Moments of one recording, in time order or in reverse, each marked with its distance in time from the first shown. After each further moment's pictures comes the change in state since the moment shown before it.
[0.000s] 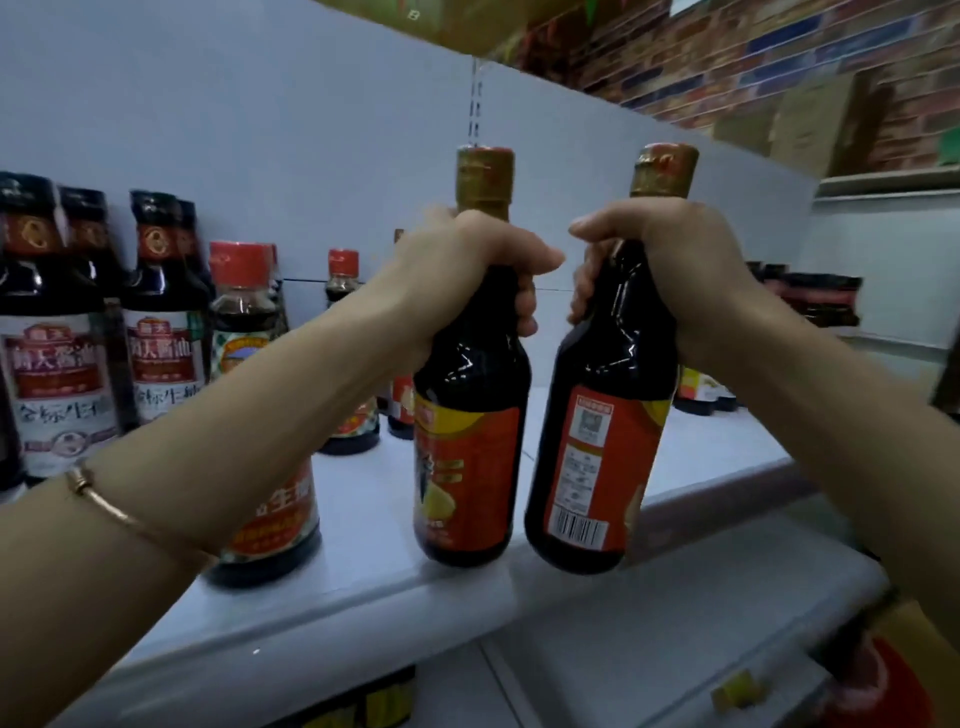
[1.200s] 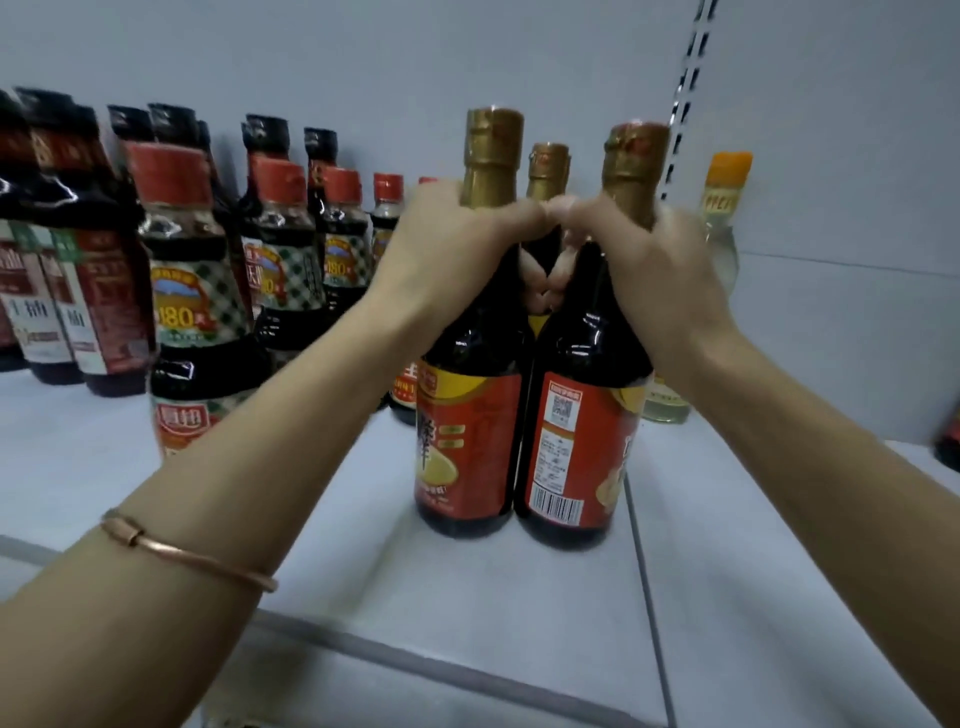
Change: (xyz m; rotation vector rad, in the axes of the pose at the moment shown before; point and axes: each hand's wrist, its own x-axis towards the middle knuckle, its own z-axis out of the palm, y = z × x) left_hand 0.072 -0.074 -0.011 0.519 0.674 0.060; right_hand 0.132 0.134 0.017 0.192 -0.409 -0.207
